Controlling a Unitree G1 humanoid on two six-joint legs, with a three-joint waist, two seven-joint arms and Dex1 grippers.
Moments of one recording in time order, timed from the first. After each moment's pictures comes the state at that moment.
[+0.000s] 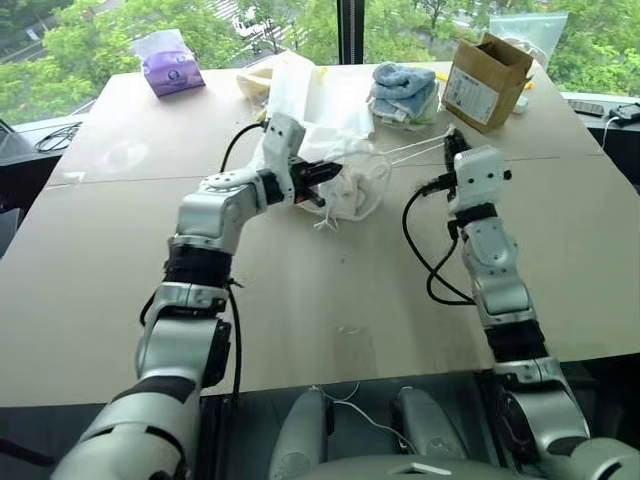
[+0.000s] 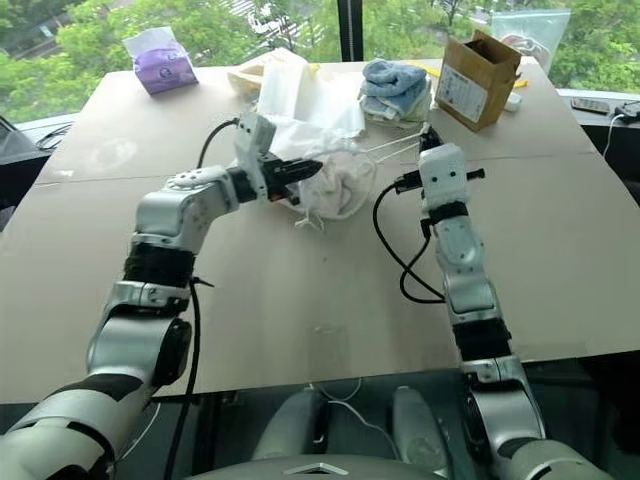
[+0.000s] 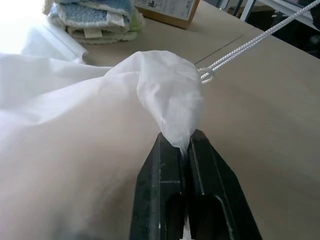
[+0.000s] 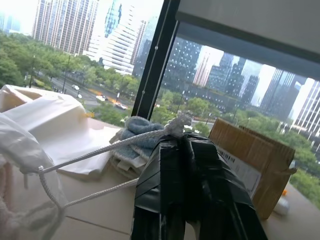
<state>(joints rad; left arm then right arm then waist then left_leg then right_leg) -0.96 0.41 -0.02 0.49 -0.35 0.53 -0.81 -0.51 -0.14 0.02 0.02 -0.19 -0.16 -0.03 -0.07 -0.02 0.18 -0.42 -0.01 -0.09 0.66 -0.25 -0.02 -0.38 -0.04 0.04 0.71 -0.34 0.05</state>
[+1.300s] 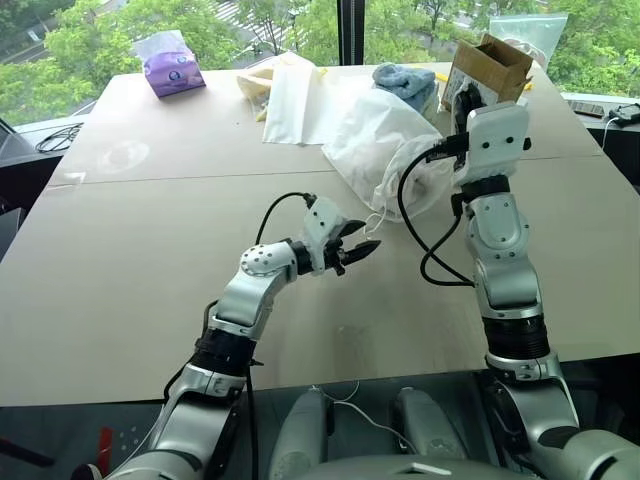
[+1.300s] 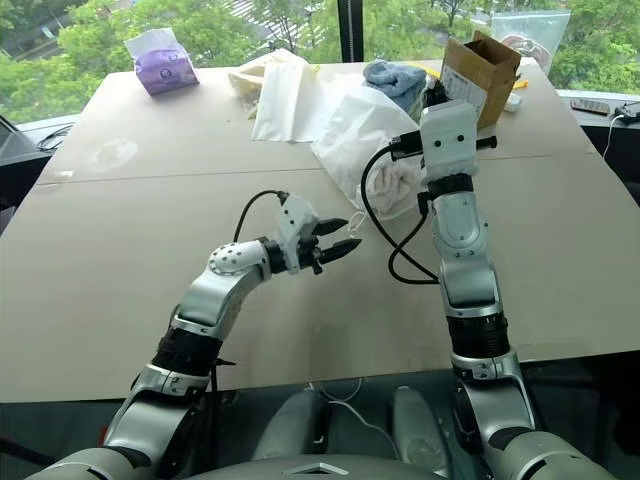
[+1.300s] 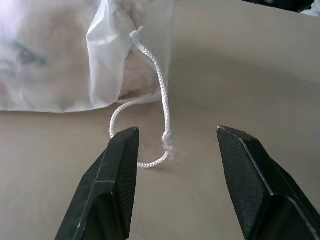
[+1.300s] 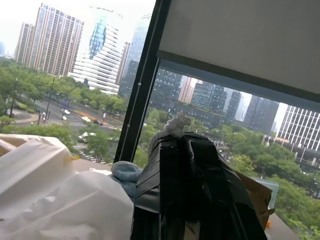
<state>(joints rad) -0.49 0.31 -0.18 0.13 -0.17 0.27 -0.78 -0.59 -0.09 0.02 -0.12 -0.19 0.06 -0.03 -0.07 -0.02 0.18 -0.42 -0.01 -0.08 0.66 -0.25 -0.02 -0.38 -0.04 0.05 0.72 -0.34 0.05</state>
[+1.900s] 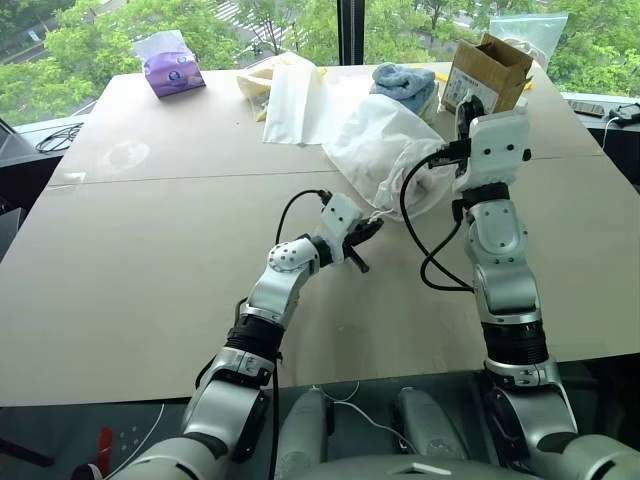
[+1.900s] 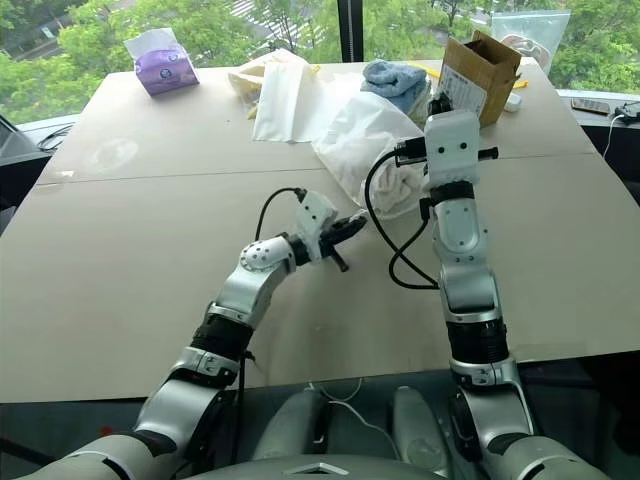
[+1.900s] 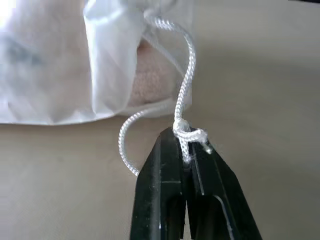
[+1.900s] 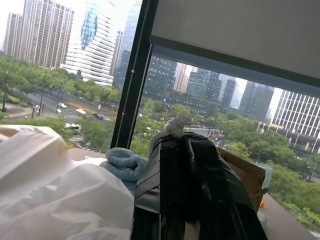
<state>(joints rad) -0.57 0.19 -0.14 0.34 -0.11 0.07 -0.64 -0.55 -0.08 0.01 -0.13 -0.19 0.09 -0.05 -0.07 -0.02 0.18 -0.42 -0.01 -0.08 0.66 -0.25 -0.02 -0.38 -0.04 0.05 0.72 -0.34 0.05</state>
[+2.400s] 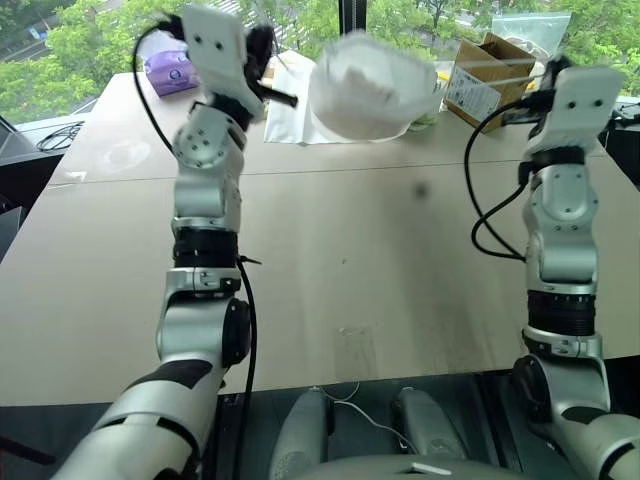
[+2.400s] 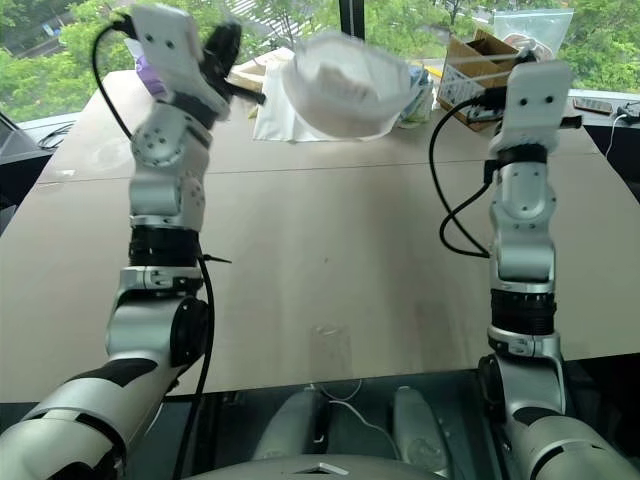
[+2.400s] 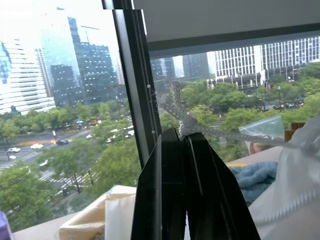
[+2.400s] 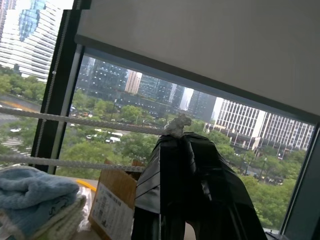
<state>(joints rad) -1.07 0.36 0.21 0.46 -0.13 -0.02 -0.28 -0.72 -0.29 -0.21 -0.03 -0.14 0.14 -0.08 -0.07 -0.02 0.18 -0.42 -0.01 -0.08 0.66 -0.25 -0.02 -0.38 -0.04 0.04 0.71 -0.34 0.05</state>
